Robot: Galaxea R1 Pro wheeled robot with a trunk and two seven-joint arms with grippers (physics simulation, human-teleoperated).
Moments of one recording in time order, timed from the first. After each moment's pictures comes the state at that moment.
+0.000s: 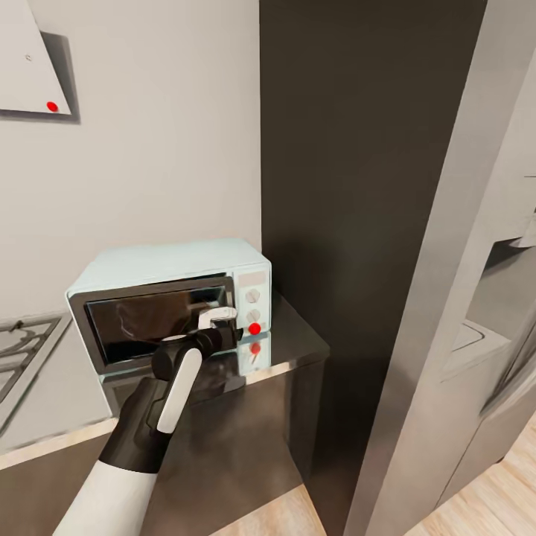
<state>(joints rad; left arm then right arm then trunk) -0.63 -0.12 -0.19 -1.45 0.37 0.88 0.33 -0.29 -0.09 -0.18 0.03 0.27 0.00 0.09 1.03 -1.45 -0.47</state>
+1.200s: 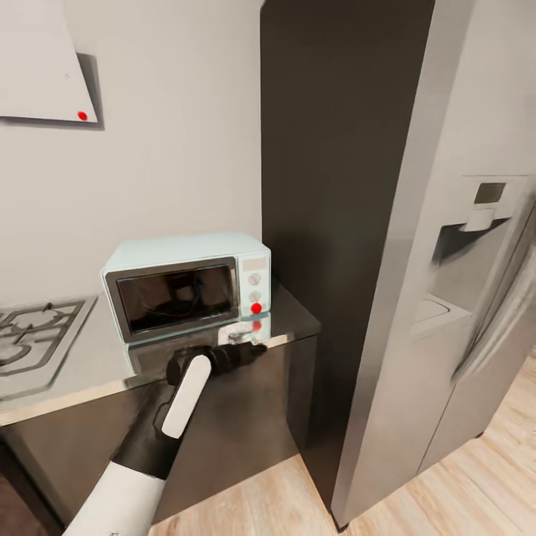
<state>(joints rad) -0.61 -0.14 -0.22 -1.35 0.64 0.88 0.32 -0.29 -0.10 -0.17 0.03 0.27 0.00 0.09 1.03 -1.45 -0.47</state>
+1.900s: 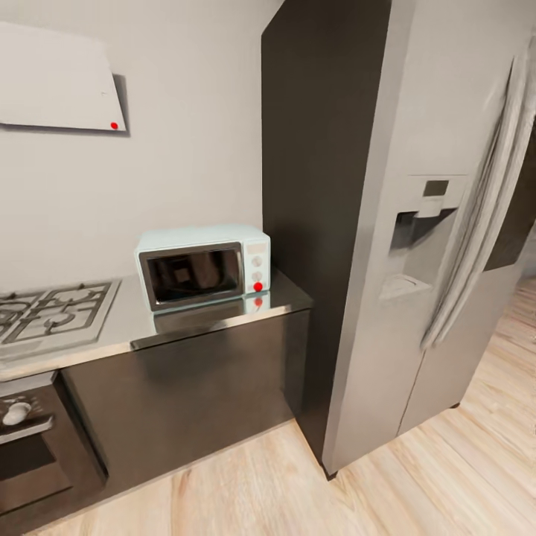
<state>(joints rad) -0.36 -0.09 -0.39 0.00 0.87 0.11 -0.01 -0.29 -0.10 -0.17 0.03 0.27 0.00 0.09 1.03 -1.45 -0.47</state>
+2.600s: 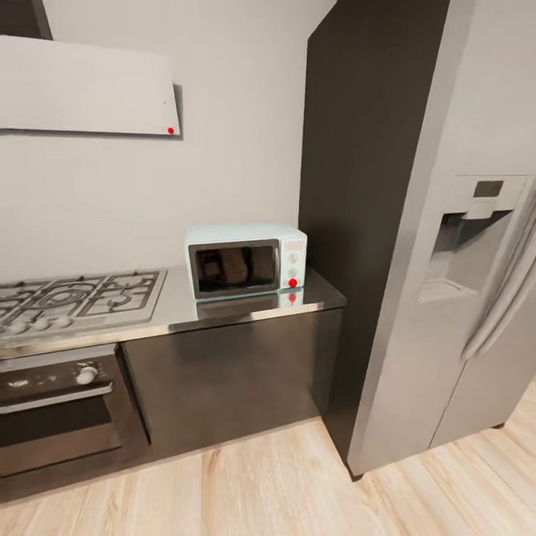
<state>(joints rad) -0.26 -0.01 -0.39 0.00 0.88 -0.05 0.05 -0.29 -0.10 -0.17 0.02 0.29 -0.01 0.09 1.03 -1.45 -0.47</state>
